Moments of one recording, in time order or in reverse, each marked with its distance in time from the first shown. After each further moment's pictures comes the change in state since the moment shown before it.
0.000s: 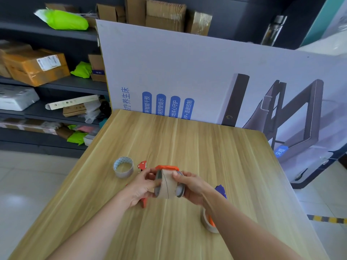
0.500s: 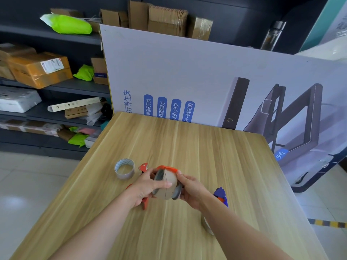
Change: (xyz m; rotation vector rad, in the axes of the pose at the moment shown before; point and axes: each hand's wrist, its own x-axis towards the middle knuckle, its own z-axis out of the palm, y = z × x) left_hand -0.004 0.012 0.009 0.149 0.036 -0.036; right_hand 0.007 0.009 0.007 -0.084 0.203 0.003
